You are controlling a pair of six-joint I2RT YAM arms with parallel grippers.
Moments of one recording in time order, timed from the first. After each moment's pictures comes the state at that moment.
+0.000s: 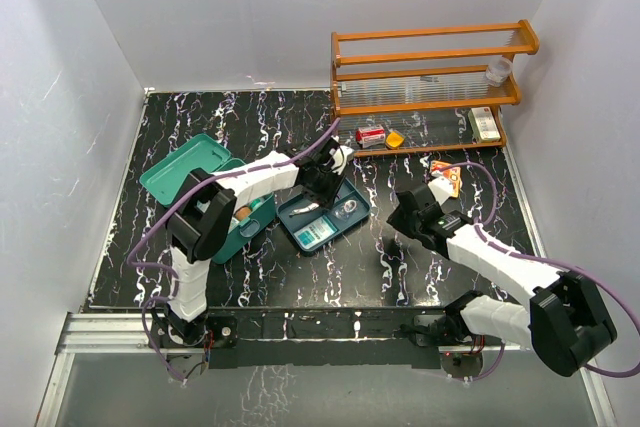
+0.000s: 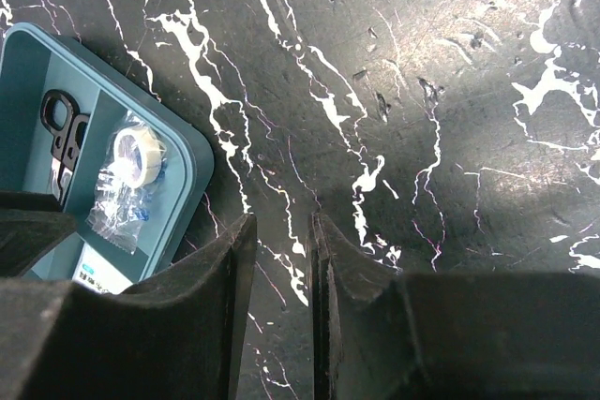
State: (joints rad) left arm -0.73 1.98 1.47 -0.61 0.16 -0.14; right arm 0.52 1.12 0.58 -0.34 0.32 0.99
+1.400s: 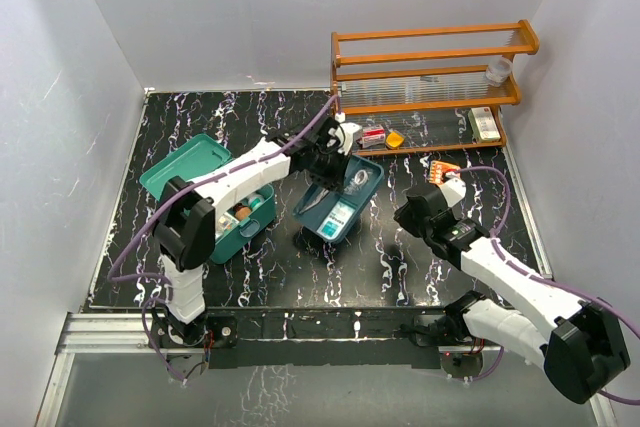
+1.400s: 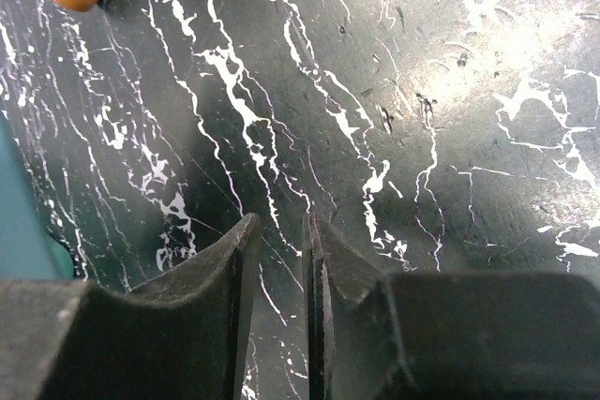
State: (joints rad) left arm -0.74 1.91 1.58 -0.67 0.28 -0.16; right arm 0.52 0.97 0.56 -0.37 0.36 1.02
